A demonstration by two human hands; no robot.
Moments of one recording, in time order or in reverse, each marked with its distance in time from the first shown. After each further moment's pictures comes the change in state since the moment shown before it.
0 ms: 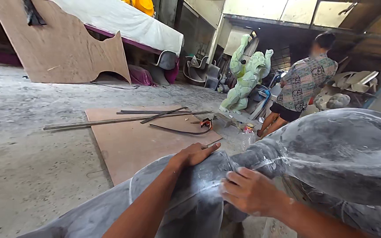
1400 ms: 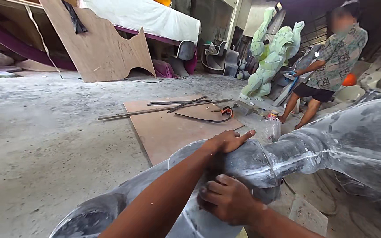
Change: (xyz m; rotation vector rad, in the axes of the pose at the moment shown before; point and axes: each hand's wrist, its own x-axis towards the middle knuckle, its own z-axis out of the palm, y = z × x) left_hand -0.006 0.024 0.011 0.083 -0.099 0.028; right_hand 0.065 -0.109 0.060 0.282 0.289 0.068
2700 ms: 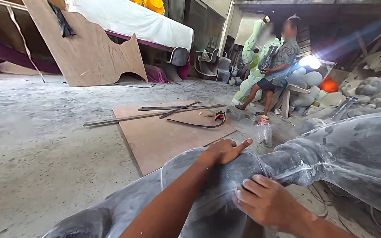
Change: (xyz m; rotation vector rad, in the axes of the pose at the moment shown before) left_hand -0.021 0.018 0.009 0.057 0.044 0.021; right_hand -0.039 0.031 -0.079 -0.222 -0.224 0.007
